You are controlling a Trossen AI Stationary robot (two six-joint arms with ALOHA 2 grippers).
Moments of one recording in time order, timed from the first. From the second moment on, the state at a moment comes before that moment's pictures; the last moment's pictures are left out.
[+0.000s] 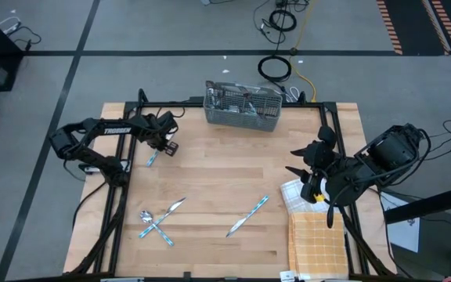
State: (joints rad) left arm 0.69 1.48 0.61 -0.61 -0.10 -0.38; right arm 0.60 1.50 2.08 -1.57 0.77 0.72
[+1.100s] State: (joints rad) left arm 0.44 1.17 0.64 0.59 -0.29 -0.55; right arm 0.60 1.50 2.08 -1.57 0.81 0.69
